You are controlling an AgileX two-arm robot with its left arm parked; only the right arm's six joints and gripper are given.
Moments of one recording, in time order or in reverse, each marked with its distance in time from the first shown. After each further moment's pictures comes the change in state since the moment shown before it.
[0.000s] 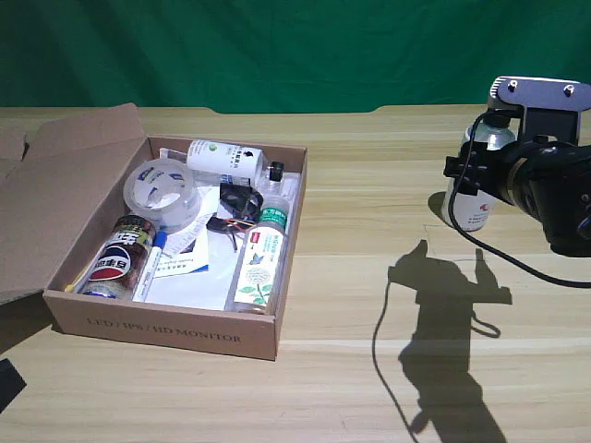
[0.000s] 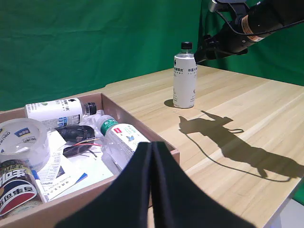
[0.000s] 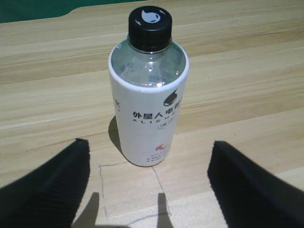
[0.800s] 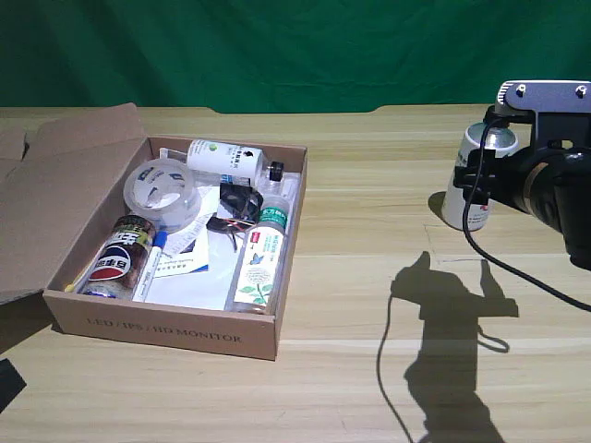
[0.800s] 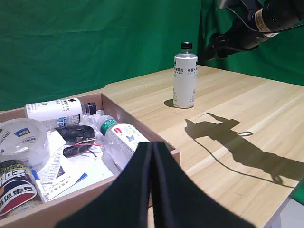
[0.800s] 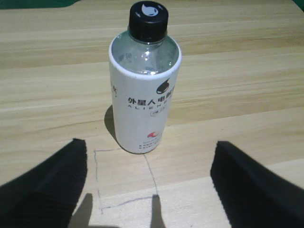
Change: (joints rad) arm 0.022 -0.090 0.057 0.080 0.011 -0.134
